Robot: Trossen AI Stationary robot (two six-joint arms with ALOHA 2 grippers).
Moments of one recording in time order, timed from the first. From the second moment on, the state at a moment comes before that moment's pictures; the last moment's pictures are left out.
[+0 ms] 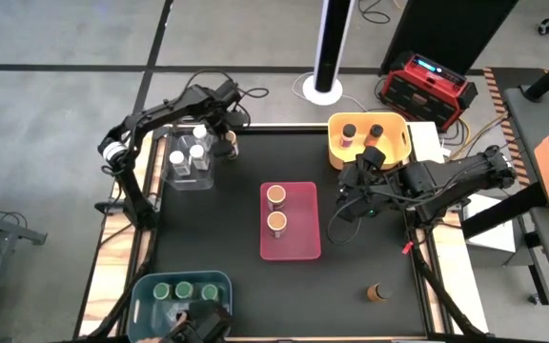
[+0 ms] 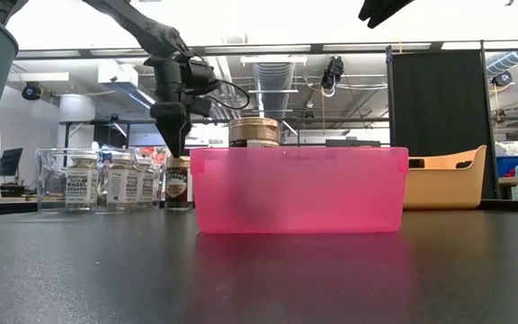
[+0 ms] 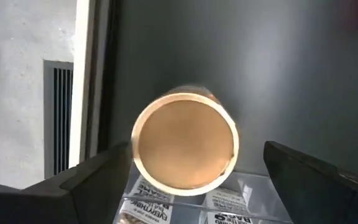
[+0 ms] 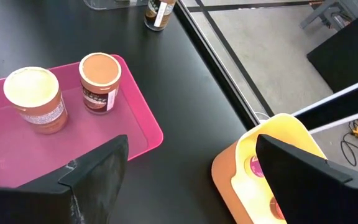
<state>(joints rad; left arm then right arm) 0.78 1.79 1.51 -1.07 0.01 0.62 0.26 1.35 1.45 -1.17 0.71 0.44</state>
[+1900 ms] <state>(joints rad) 0.80 1.80 1.37 -0.88 0.06 0.65 0.26 1.35 1.45 -1.16 0.71 0.44</state>
